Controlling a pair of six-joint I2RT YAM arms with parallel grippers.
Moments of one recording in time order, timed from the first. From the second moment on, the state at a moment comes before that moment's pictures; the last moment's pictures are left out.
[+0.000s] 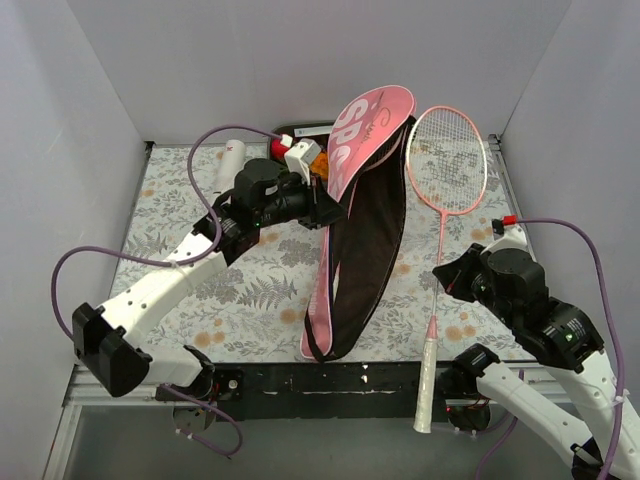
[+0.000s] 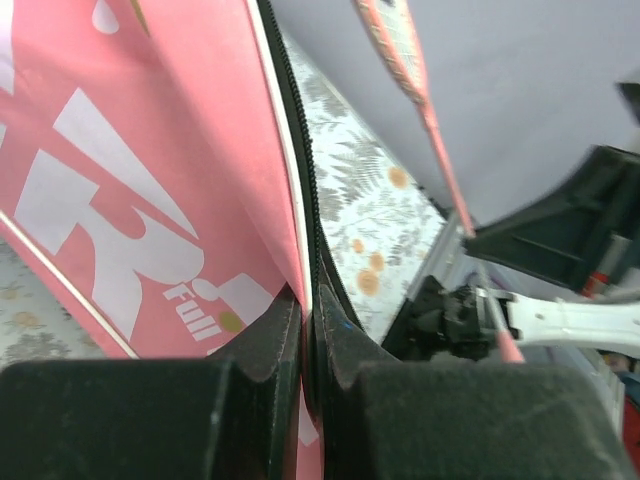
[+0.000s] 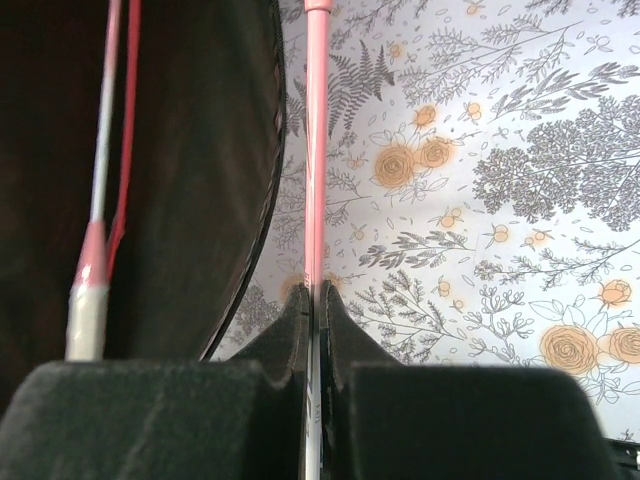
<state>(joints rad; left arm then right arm) -0.71 1.29 1.27 -0.20 0.38 -0.49 0.64 0.53 0.98 -0.97 0.24 0.74</state>
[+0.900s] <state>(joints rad) -0.50 1.66 1.12 0.12 0.50 -0.52 0.64 0.64 0.70 -0.89 0.05 0.70</state>
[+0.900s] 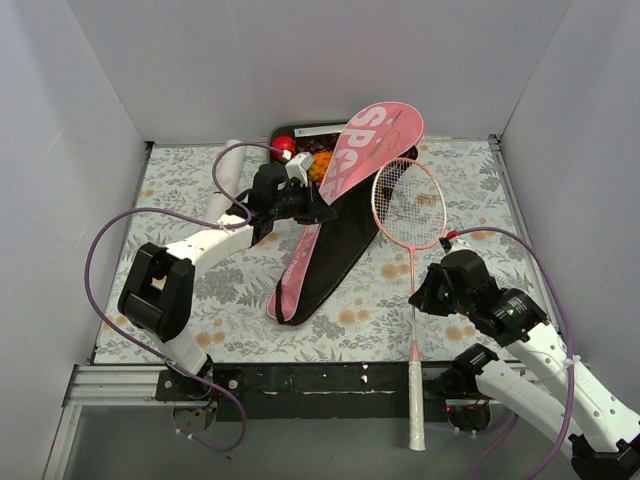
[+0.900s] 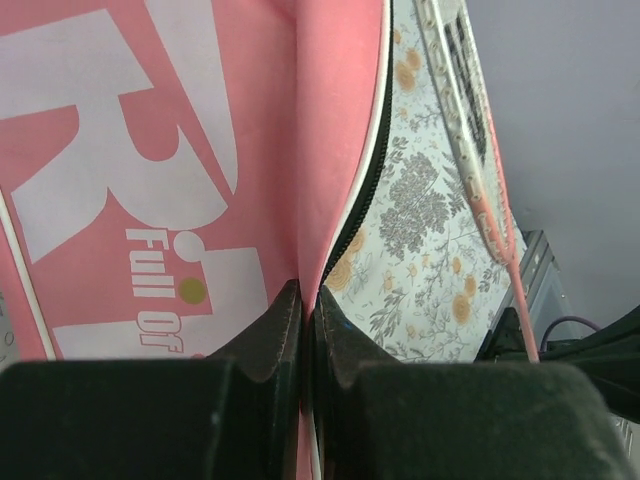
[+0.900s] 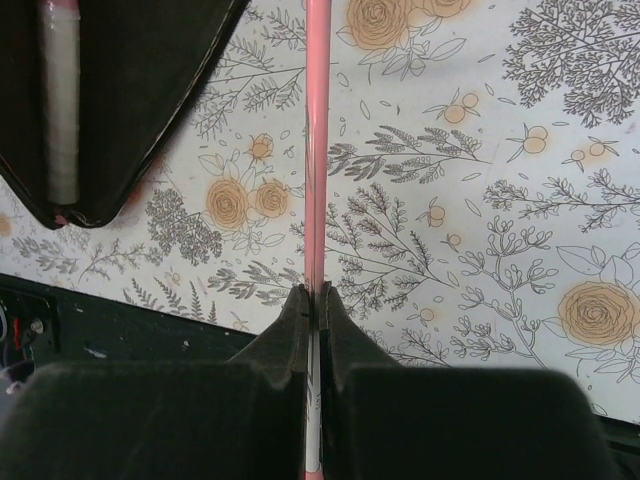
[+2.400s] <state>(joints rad) -0.55 1.65 1.02 0.19 0.60 -0.70 0.78 1.39 1.14 -0.68 0.32 0.63</state>
